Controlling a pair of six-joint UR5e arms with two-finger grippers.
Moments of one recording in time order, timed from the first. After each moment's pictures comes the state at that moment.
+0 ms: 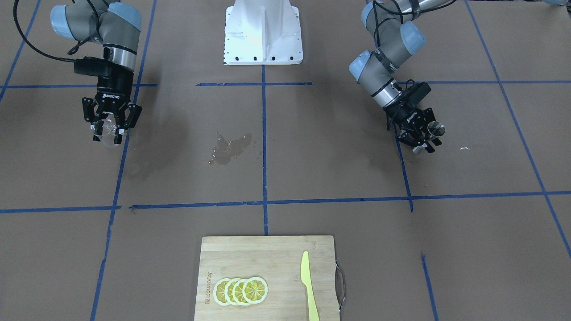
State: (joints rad) left arm -0.31 -1.80 -1.74 -1.14 -0.75 -2.32; right arm 0.23 -1.65 1.95 -1.17 0.59 1.63
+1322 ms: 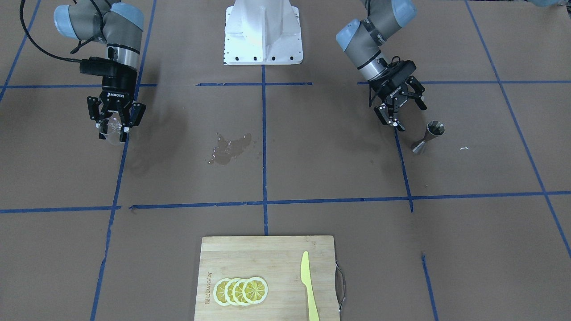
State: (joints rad) left arm -0.21 -1.80 -1.96 -0.99 -0.92 -2.18; right arm 0.19 -1.66 1.92 -1.17 0.58 1.65
